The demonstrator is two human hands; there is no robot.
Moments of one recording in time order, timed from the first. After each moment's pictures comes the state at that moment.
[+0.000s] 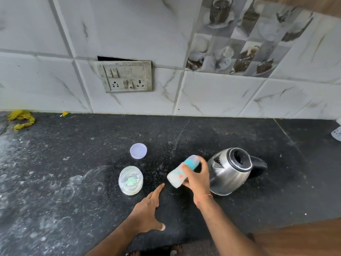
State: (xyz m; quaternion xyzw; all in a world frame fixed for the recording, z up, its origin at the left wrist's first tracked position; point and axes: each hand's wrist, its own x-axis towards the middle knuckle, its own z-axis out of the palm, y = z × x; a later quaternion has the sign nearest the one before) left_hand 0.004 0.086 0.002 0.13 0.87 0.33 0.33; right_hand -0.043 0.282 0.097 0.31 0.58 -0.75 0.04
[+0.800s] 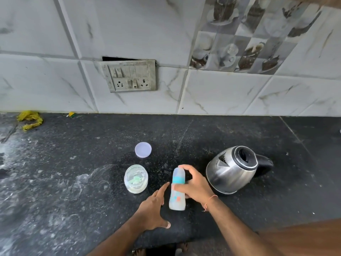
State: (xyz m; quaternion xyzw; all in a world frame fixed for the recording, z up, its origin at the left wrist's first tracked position) left_hand 0.005 0.084 0.005 0.13 0.88 0.33 0.33; right_hand -0.038 0.283 0.088 0.37 0.48 -0.79 0.13
